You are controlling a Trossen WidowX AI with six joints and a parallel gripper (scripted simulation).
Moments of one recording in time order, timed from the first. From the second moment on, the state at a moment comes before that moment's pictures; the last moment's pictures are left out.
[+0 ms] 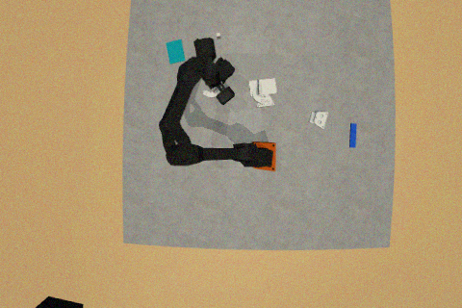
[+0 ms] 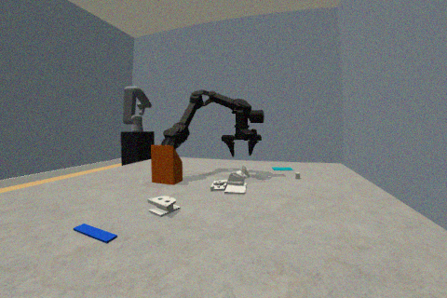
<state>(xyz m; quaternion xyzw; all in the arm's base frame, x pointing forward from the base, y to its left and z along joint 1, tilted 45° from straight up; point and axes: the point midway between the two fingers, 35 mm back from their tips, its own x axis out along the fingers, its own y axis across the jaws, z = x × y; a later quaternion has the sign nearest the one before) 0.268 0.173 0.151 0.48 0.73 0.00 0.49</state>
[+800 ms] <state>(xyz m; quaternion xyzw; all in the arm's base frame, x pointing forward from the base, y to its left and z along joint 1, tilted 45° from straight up) 0.267 0.206 0.123 0.49 0.73 0.00 0.48</state>
